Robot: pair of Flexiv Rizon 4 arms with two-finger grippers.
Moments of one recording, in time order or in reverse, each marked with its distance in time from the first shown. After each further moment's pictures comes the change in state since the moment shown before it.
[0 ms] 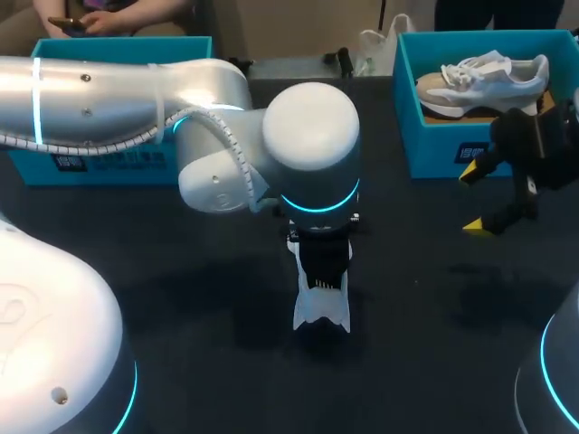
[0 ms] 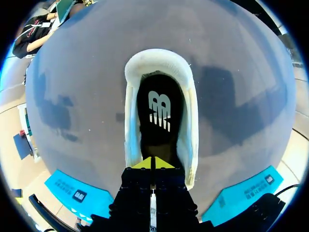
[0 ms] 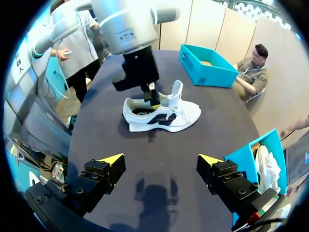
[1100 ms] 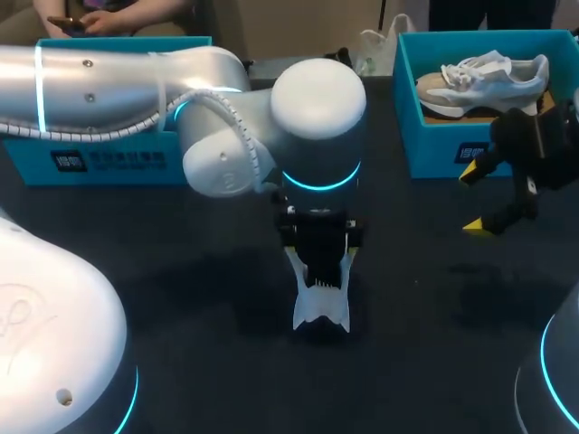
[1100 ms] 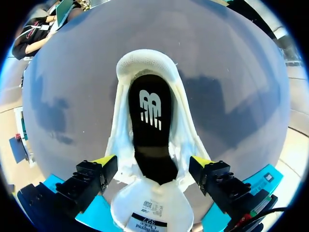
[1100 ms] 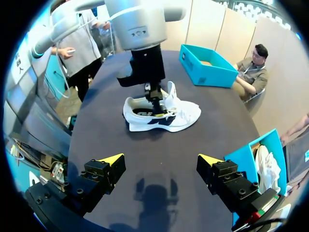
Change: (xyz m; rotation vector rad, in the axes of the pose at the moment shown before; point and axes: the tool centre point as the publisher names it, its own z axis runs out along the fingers) left arm 0.008 0.008 0.001 0.092 0.040 0.026; right arm 0.000 0.000 0.000 0.000 0.000 0.000
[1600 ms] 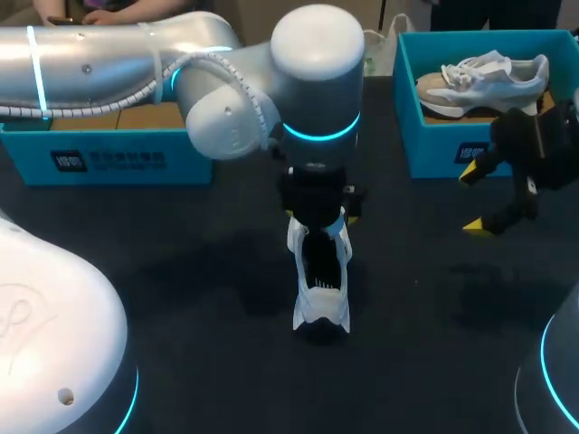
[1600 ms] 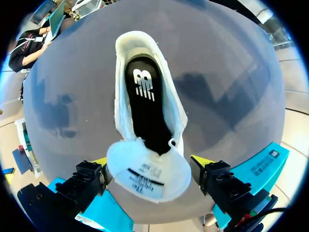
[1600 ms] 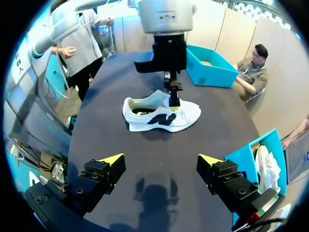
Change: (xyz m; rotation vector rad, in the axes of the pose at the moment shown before) left arm -0.002 0.048 -0.021 0.030 -0.001 0.105; right arm 0.000 0.000 0.000 0.000 0.000 0.000
